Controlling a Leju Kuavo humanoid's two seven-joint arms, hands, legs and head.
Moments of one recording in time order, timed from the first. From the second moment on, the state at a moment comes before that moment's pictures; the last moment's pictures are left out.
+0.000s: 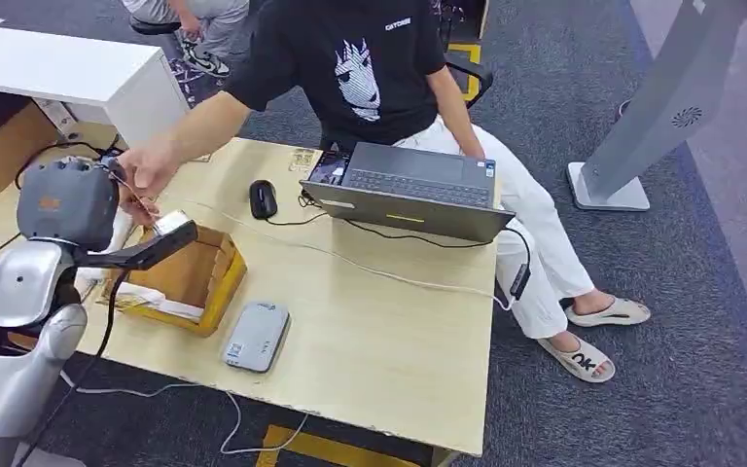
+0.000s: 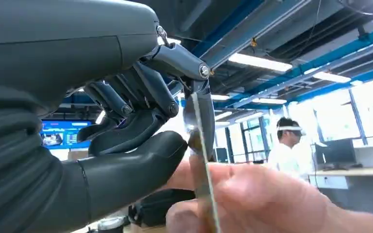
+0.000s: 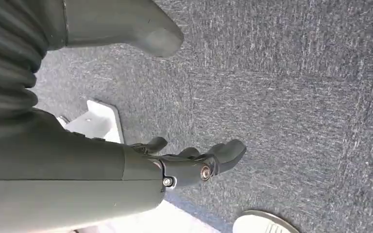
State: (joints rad) left arm -0.36 0.46 -0.06 -1.62 -1.35 0.05 0.25; right arm 0.03 0.27 -1.25 -0.71 1.50 0.02 -0.06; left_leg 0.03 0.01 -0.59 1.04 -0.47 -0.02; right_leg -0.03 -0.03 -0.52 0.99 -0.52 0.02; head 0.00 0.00
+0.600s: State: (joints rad) left arm -0.41 0.41 -0.04 -1.60 -1.25 0.10 0.25; right arm 0.03 0.27 -1.29 -0.71 1.55 0.02 -0.07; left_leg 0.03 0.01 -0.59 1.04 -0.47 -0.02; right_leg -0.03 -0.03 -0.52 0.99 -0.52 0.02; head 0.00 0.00
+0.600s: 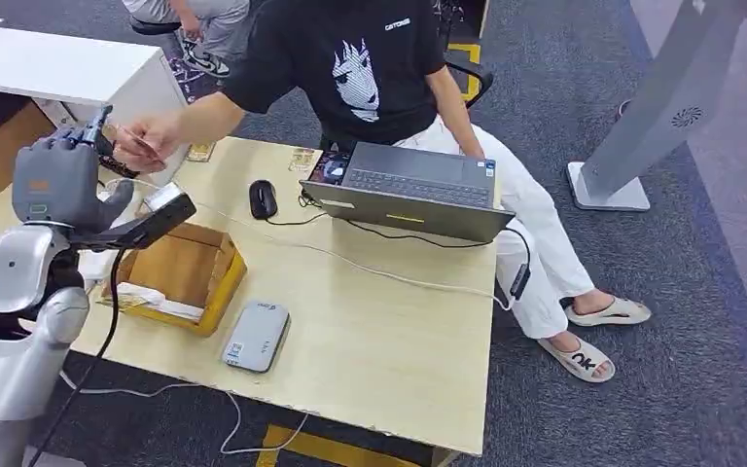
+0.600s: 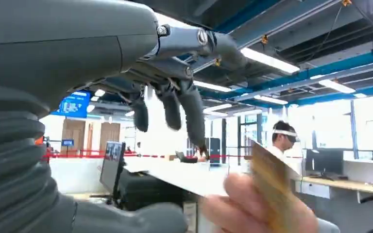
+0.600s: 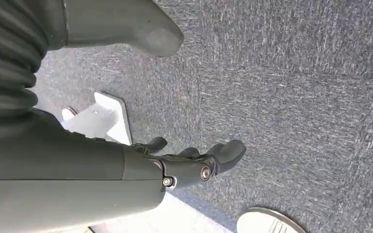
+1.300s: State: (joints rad) left arm -0.24 0.38 0.09 -1.67 -1.10 0.25 0.16; right arm 0.04 0.28 -1.33 -0.72 1.55 0.03 -0.06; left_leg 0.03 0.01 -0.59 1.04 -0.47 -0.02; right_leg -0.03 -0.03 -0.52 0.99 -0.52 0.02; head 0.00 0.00
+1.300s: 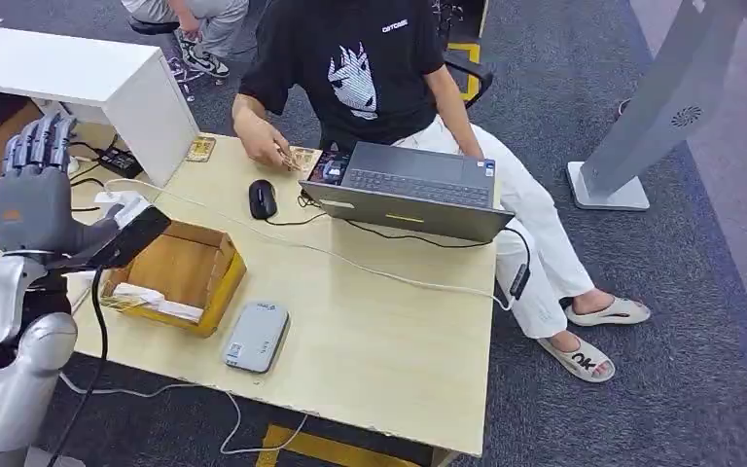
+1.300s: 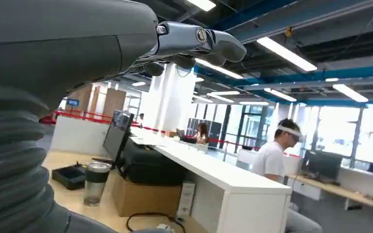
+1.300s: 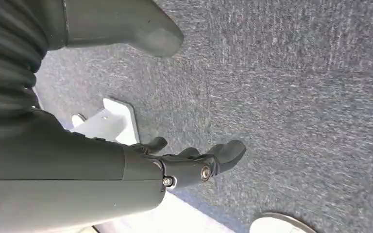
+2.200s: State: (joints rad) left arm 0.43 -0.27 0.74 -2.23 -0.67 0.55 -0.21; right arm 0.04 0.28 -1.37 -0.70 1.39 -0.01 -0.06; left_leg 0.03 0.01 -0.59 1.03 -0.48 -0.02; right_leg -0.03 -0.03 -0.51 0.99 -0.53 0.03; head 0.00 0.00
